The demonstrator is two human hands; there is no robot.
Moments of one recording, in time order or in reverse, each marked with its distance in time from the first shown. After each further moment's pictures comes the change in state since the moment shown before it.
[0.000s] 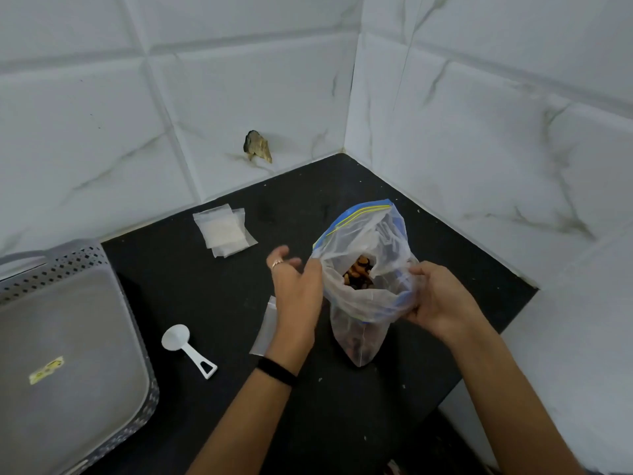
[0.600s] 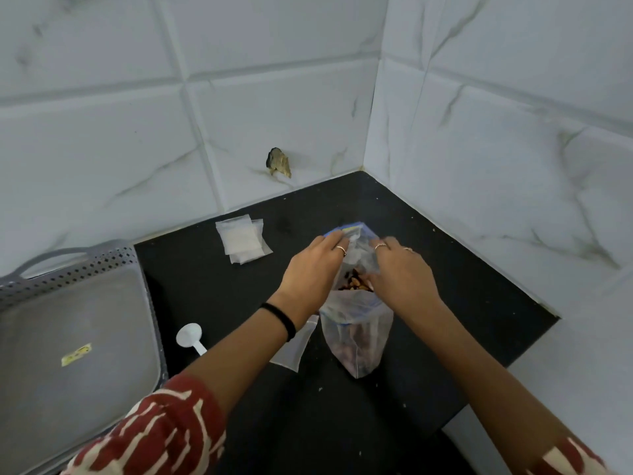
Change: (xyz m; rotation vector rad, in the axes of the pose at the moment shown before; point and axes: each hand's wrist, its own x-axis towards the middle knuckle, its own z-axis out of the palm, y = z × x) left_hand 0.058 0.003 0.007 1.385 -0.195 1.053; right_hand 0.043 -0.008 0.035 -1.680 0.261 -1.094
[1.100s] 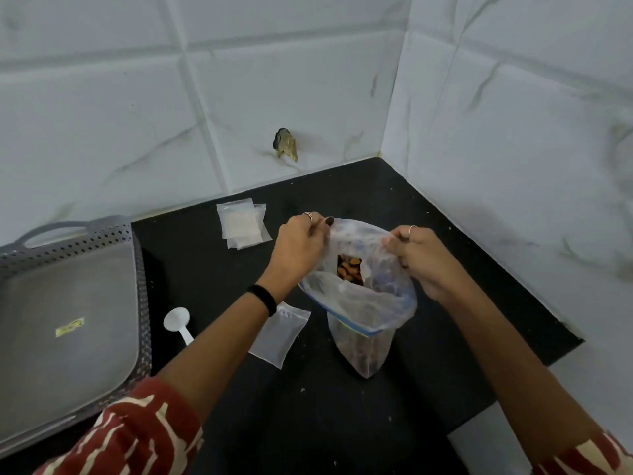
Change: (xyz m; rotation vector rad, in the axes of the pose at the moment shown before) left_hand 0.028 -0.003 -0.009 -0.690 0.080 -0.593; right_hand 0.040 0.044 -0.006 0.998 -0.336 0.370
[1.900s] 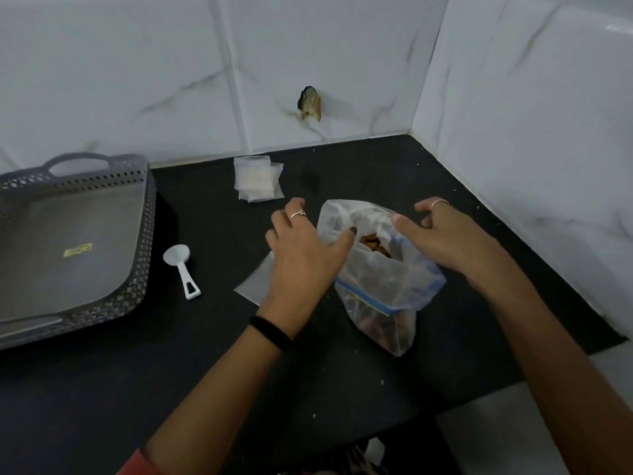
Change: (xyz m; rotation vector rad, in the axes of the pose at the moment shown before) left_hand -0.100 0.004 0.040 0.132 0.242 -0.269; right_hand -0.033 0.023 -0.008 -0.543 -0.021 -0.090
